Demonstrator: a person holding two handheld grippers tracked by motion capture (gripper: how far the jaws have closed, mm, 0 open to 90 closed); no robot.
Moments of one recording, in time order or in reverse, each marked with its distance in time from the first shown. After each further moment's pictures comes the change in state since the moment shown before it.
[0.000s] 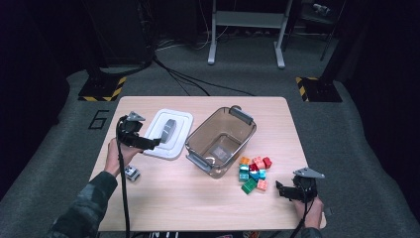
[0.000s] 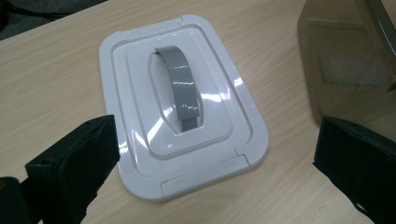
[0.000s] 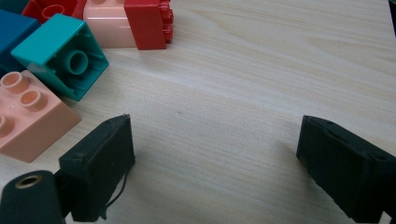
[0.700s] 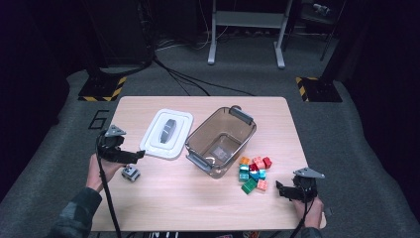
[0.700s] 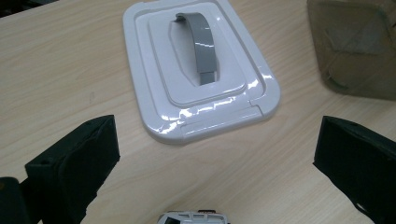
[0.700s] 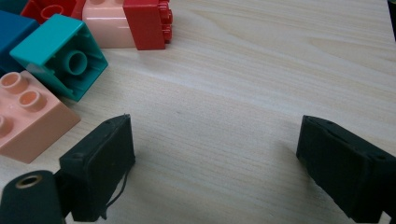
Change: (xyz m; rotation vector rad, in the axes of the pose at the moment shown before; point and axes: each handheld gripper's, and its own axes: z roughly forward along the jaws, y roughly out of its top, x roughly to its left) left arm 0.013 -0.054 -0.033 -0.019 0.020 -0.038; right arm 0.001 0.000 0.000 0.003 -0.004 0.013
